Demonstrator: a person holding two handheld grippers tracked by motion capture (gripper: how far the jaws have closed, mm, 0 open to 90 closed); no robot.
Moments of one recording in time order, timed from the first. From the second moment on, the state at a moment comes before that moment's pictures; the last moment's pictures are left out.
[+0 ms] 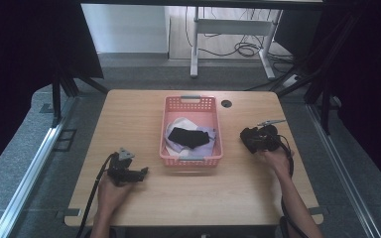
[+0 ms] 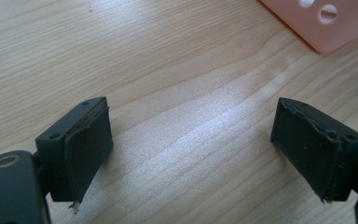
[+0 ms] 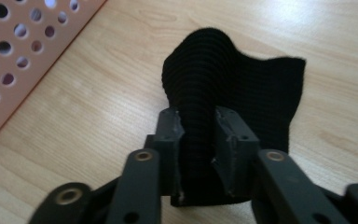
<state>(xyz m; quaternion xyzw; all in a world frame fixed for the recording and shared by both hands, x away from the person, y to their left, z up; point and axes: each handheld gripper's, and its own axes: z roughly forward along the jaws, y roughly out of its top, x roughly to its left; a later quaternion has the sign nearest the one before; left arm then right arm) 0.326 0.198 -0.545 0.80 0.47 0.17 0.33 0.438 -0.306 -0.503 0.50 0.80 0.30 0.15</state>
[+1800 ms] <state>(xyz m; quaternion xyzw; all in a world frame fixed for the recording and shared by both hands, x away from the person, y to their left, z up) 0.326 0.198 -0.545 0.80 0.47 0.17 0.33 0.455 -0.147 -0.430 0.33 0.85 0.40 0.10</state>
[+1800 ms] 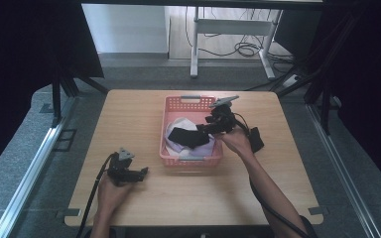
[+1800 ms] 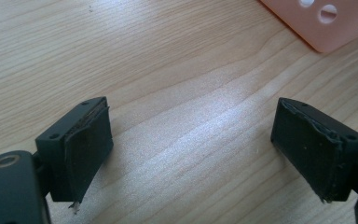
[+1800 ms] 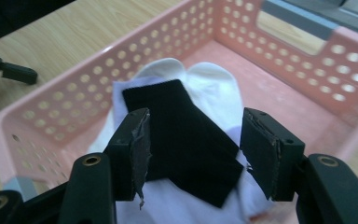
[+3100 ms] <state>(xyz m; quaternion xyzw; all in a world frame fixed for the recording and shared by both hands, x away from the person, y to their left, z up) 0.326 0.198 -0.545 0.80 0.47 0.17 0.33 0.479 -0.048 -0.498 0.26 0.91 0.30 0.06</state>
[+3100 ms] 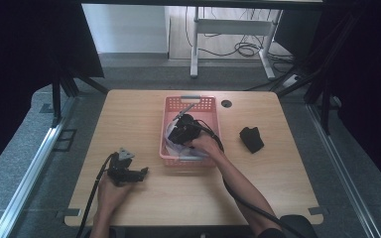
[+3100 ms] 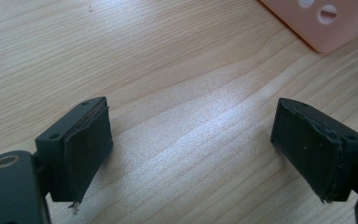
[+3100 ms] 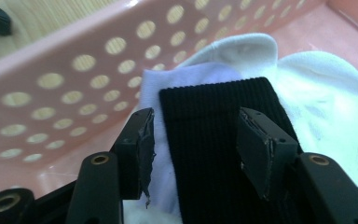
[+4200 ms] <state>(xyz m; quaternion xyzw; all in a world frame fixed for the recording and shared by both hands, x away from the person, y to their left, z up) 0.326 0.198 -0.546 0.80 0.47 0.17 0.33 0.469 -0.082 -0.429 0.31 0.87 0.37 0.10</state>
